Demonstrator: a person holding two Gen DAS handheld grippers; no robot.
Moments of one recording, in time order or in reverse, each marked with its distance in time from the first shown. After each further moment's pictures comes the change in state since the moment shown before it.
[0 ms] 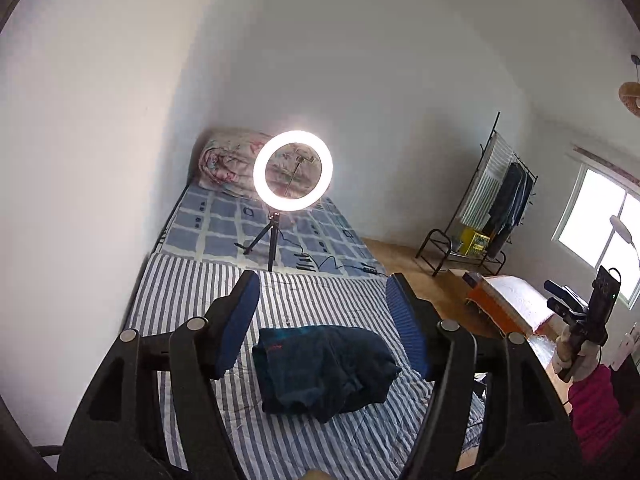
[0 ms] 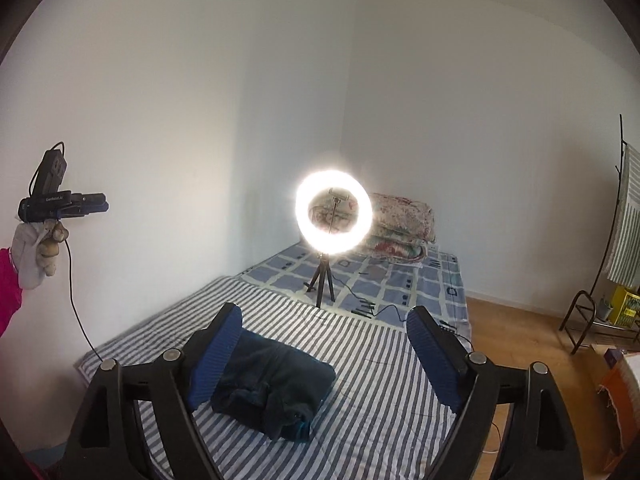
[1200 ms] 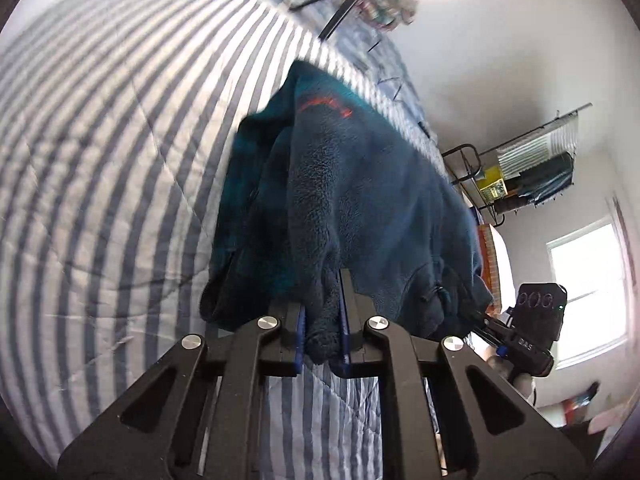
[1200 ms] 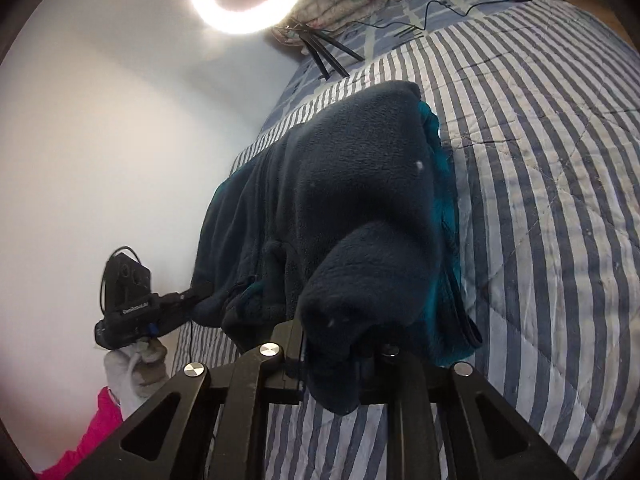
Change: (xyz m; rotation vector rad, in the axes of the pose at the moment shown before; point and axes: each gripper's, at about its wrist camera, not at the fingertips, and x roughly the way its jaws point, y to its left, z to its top) left arm 0.288 0.080 -0.248 -0.439 0.542 -0.028; right arm 0.285 -0.003 -0.265 0.720 0.545 0.440
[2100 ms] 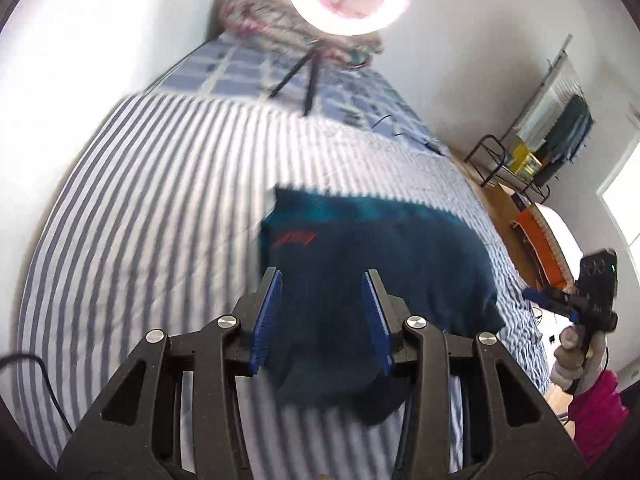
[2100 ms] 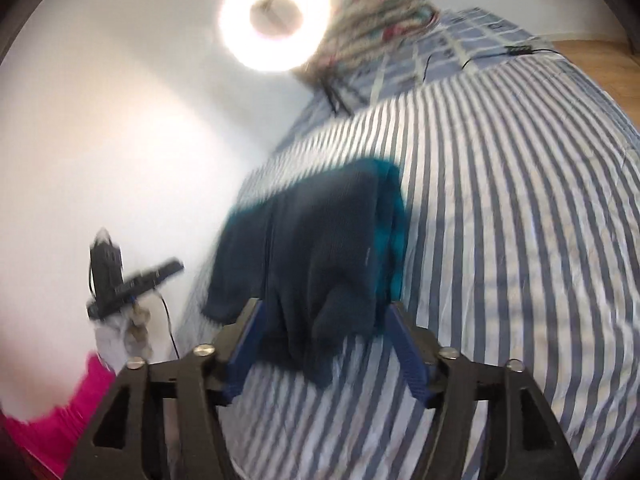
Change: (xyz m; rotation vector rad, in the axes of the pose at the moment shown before) left arm -0.044 -0.076 0.018 0.334 -0.187 0.217; right arm -0.090 -0.041 0.018 -0.010 -0.124 0.004
